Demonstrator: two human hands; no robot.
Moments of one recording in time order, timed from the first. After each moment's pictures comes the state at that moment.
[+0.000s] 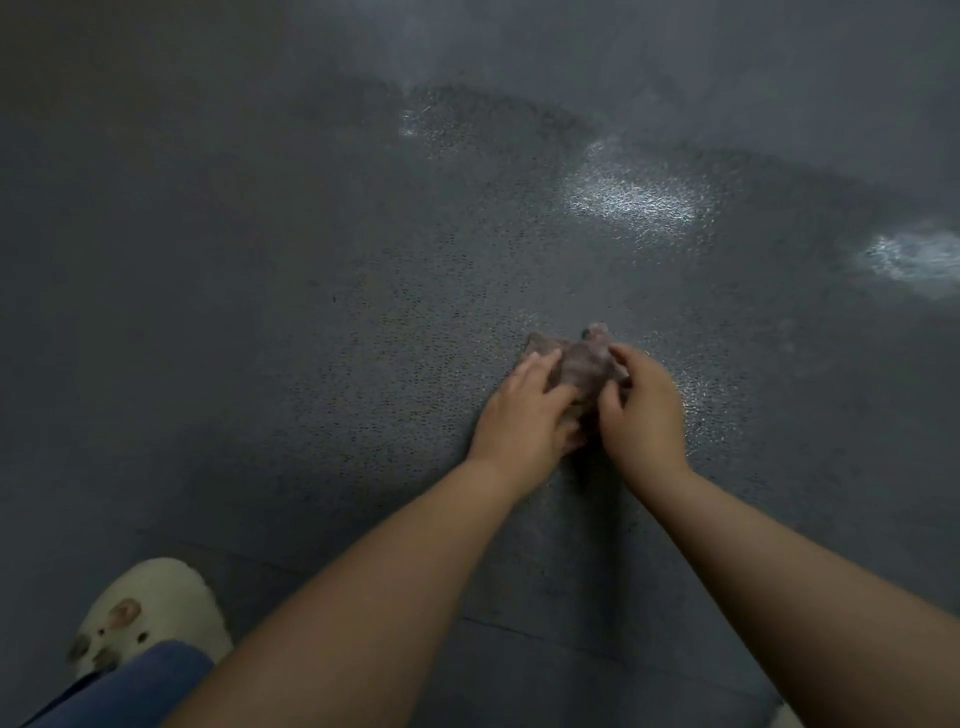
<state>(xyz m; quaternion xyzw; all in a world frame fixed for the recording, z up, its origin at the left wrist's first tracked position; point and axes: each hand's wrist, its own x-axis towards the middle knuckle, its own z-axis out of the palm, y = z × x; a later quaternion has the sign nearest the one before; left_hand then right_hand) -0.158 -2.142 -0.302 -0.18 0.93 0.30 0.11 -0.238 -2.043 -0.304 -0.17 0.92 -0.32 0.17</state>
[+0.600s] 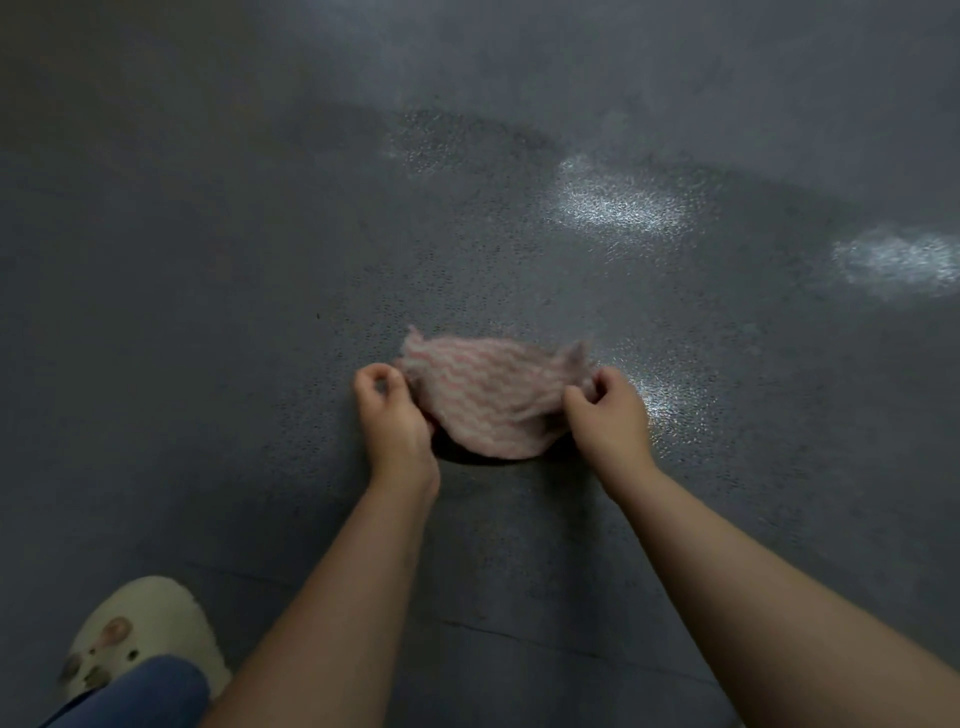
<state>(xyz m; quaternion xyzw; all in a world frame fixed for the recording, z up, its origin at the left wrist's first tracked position) -0.139 -2.180 -0.273 -0.61 0.41 0.63 -0.27 -0.234 -2.054 -0.288 -0.02 0.88 -0.40 0.25</state>
